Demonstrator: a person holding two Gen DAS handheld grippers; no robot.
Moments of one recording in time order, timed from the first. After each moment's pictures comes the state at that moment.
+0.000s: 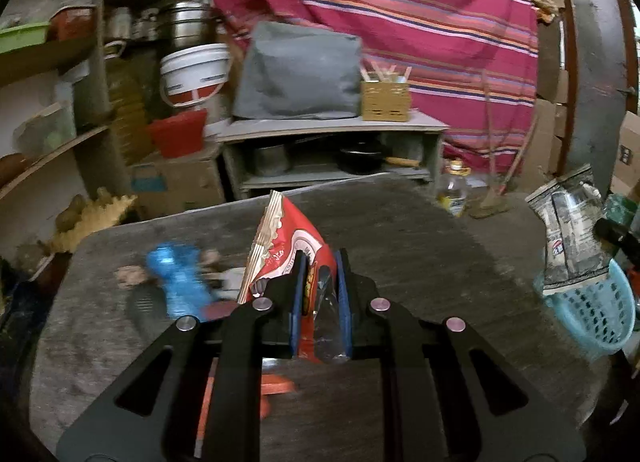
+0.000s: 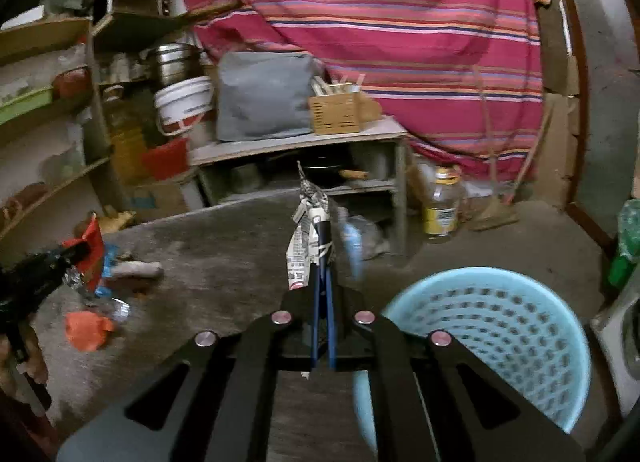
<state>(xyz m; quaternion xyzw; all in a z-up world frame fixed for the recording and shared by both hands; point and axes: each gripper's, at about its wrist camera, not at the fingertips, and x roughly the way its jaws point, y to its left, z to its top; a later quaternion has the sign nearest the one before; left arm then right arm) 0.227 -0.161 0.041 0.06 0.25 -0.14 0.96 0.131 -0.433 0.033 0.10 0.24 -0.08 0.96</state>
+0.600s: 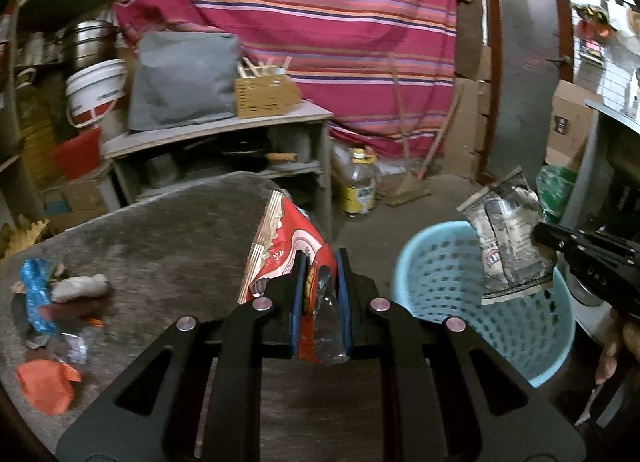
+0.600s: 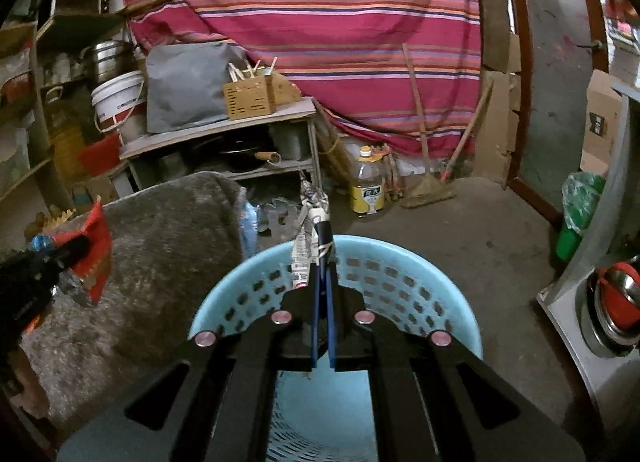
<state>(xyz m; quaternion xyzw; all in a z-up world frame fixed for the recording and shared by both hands) 0.172 -0.334 0.014 0.09 0.25 -0.27 0.93 0.085 -0.539 0.003 0.11 0.27 -0.17 0.94</state>
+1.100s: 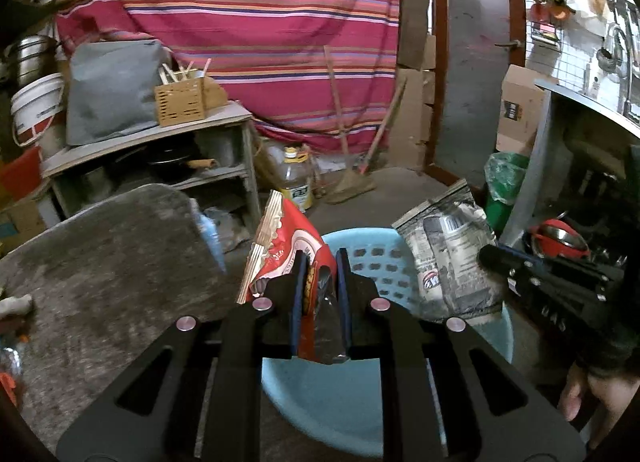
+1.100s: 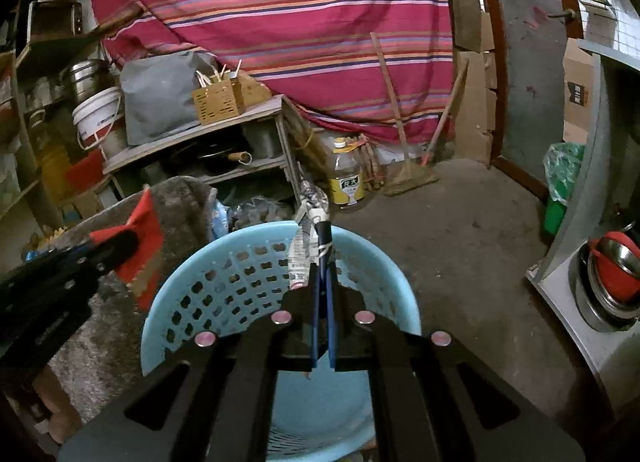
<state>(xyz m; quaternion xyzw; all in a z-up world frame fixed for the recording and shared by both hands) 0.140 -0.438 0.005 0.10 0.25 -0.35 0.90 0.054 -0.588 -0.014 0.15 0.27 -0.19 0.93</state>
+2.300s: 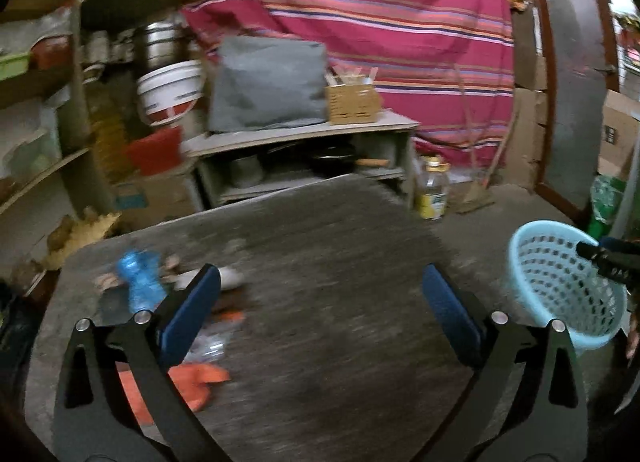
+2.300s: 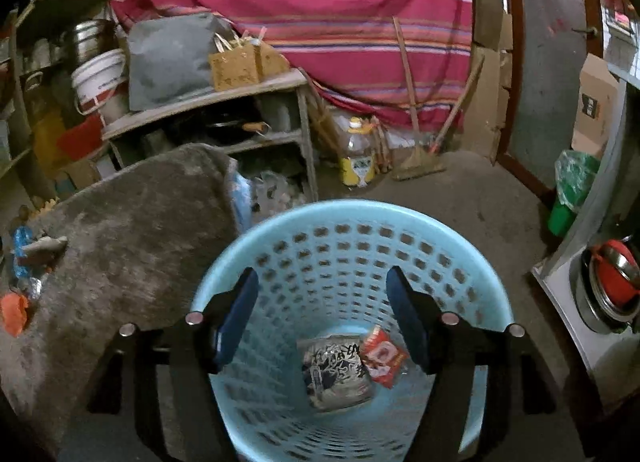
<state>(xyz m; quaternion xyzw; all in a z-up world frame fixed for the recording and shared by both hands) 0.194 -0.186 0.036 0.09 0.23 -0.15 0.96 0.118 -0.504 -0.015 0.12 0.31 -0.19 0.92</state>
